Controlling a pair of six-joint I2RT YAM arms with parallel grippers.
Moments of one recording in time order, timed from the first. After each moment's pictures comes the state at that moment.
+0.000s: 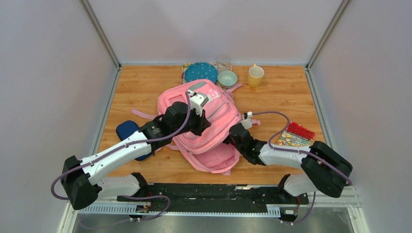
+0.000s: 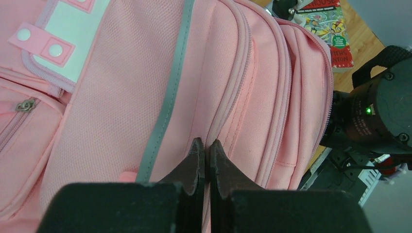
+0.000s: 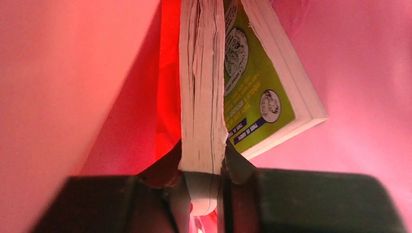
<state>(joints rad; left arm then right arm) -0.87 1.16 0.95 -0.23 0.03 -0.28 0.90 1.36 0.50 0.45 0.34 1.42</state>
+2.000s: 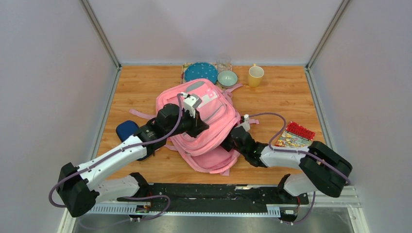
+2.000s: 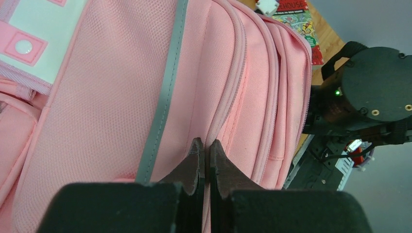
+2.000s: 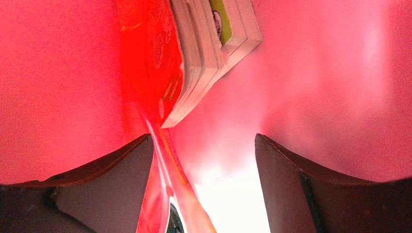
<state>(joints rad) -0.79 1.08 0.83 -0.12 0.20 -0.32 0.89 1.45 0.47 0.53 0.21 1.36</state>
